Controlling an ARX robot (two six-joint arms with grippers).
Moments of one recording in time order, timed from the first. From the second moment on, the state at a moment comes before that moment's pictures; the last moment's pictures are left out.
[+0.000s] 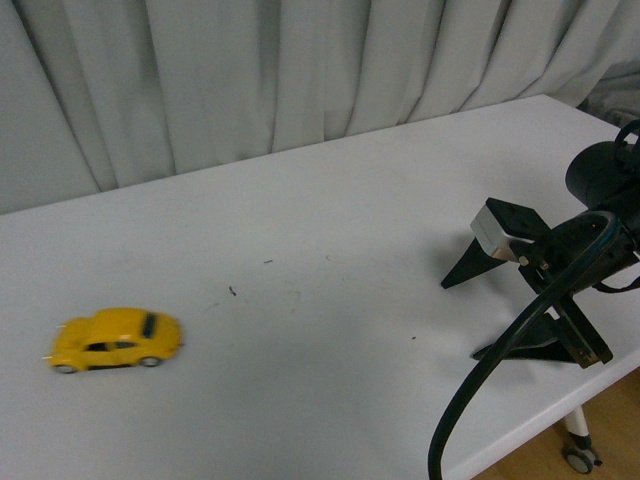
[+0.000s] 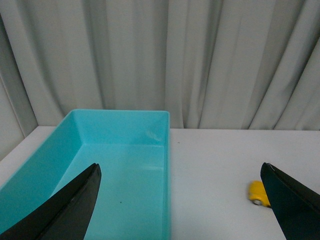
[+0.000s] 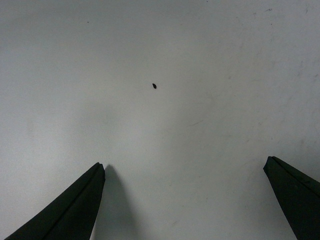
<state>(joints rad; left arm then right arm) 0.00 0.01 0.01 0.00 0.00 0.00 -0.54 2.22 1.00 -0.50 -0.79 -1.79</state>
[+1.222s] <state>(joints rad) 0.00 0.01 0.01 0.00 0.00 0.00 0.01 0.65 0.31 0.12 -0.51 -1.04</state>
